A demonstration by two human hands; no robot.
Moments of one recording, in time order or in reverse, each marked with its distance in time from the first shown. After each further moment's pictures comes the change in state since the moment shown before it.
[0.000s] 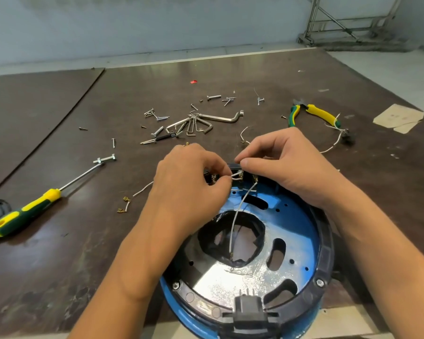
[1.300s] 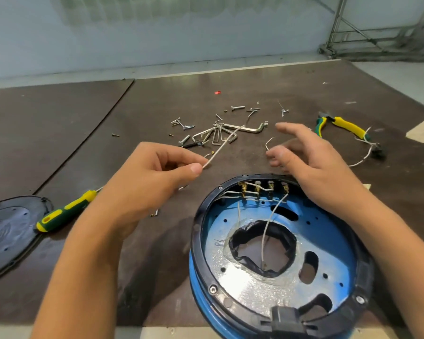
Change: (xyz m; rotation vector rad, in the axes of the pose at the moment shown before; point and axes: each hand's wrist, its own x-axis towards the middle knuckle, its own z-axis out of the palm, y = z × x) left_hand -0.004 -0.056 -0.073 -0.471 -0.103 -0.146; right_hand 0.009 0.011 0.009 -0.243 0.147 -0.095
